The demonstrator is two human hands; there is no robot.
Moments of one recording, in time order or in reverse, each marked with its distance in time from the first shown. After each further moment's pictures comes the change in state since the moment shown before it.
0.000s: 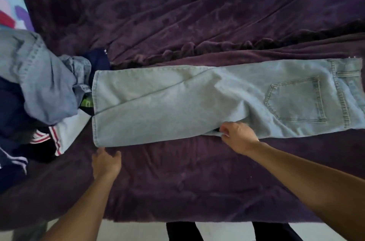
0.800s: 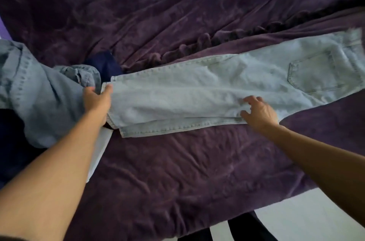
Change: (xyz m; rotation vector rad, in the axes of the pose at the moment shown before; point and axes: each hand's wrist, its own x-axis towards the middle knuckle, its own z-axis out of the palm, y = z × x) left_hand 0.227 0.091 -0.105 -0.480 -0.090 0.265; right_hand 0.029 -0.122 0.046 0.077 0.359 0.439
